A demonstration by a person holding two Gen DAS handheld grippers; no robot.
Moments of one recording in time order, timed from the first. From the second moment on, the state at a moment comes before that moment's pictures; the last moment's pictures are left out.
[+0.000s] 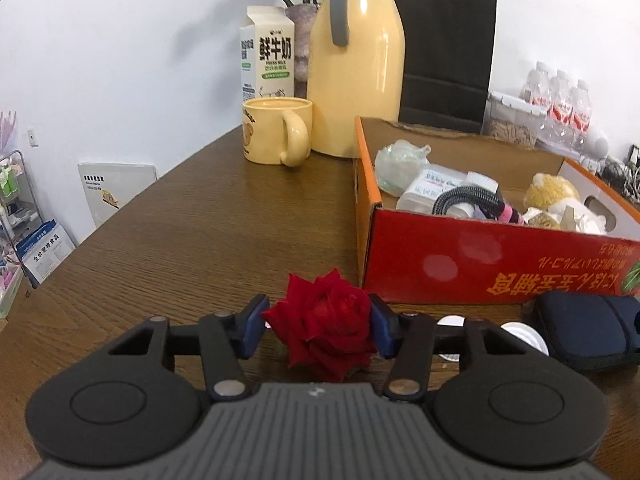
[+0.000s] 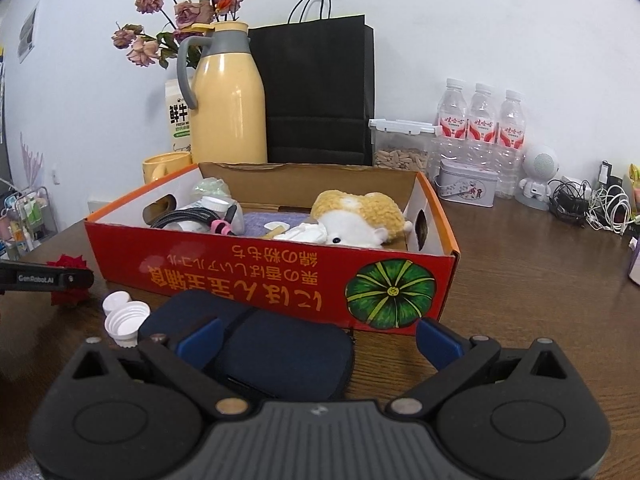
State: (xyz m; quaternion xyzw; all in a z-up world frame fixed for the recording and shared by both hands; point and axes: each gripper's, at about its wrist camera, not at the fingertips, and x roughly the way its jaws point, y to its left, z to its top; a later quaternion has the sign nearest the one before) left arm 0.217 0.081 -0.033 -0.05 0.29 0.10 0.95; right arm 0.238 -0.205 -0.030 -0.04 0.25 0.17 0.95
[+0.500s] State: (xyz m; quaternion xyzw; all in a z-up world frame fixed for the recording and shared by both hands) left arm 0.184 0.084 -0.033 -0.07 0.27 0.12 0.95; right arm 0.257 -0.210 -0.025 0.05 0.28 0.17 0.94
